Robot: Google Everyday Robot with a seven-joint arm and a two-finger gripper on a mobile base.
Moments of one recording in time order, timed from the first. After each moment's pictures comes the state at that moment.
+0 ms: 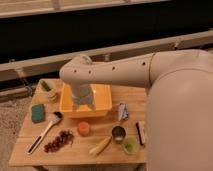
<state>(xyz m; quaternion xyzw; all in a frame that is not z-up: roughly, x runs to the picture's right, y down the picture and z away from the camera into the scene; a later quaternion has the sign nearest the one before) -0.107 0.099 0.704 -0.26 0.23 0.64 0.68</state>
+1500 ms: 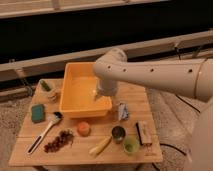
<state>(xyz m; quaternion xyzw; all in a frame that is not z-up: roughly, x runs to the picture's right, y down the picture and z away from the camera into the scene) 0.017 0.047 0.715 -0.20 0.17 0.72 0.64</state>
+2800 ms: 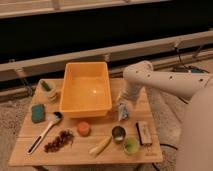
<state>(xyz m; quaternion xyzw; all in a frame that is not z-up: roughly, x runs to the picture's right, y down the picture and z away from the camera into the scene) 0.110 0.082 0.810 -0.23 0.22 0.76 0.56</state>
